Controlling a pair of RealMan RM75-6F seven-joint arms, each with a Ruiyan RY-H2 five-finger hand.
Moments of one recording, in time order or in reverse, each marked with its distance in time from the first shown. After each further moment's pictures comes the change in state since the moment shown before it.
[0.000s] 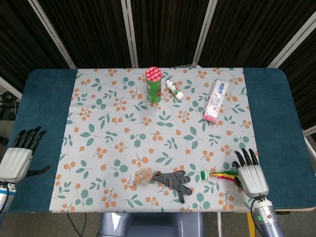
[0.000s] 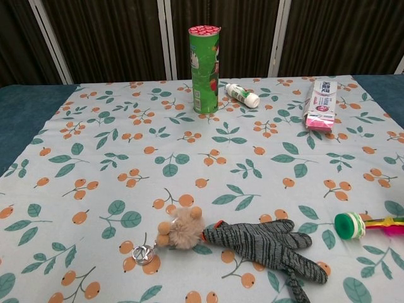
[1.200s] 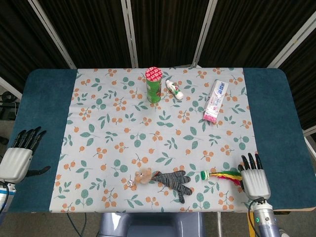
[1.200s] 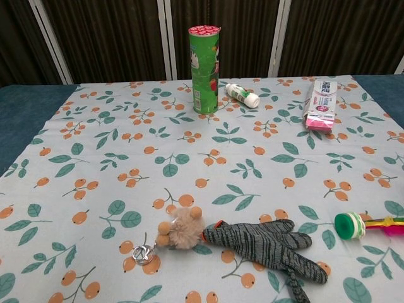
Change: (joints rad) left arm 0.000 0.002 0.001 0.000 0.002 -0.002 -0.006; right arm -0.035 -0.074 0.003 0.066 0.091 0.023 -0.142
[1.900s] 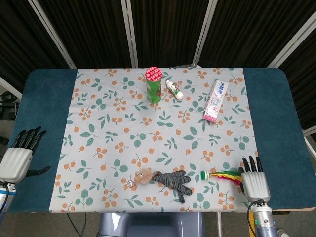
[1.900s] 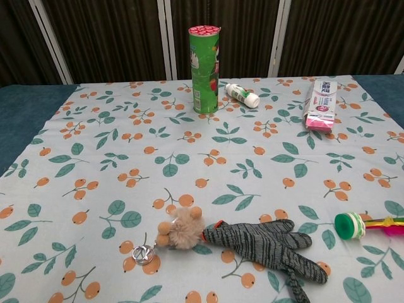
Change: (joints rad) left arm -0.001 0.002 0.000 -0.001 0.000 -0.002 -0.004; right arm -0.019 -0.031 -0.006 0.007 0.022 0.018 -0.015
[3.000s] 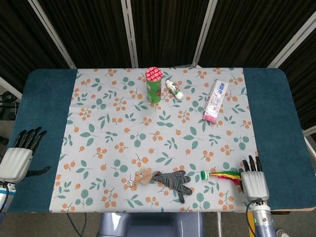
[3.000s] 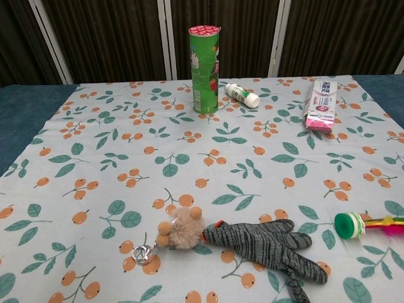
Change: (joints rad) left arm -0.001 0.002 0.001 0.002 0.004 -0.001 -0.007; right arm 0.004 -0.031 0.006 0.048 0.007 -0.009 0.010
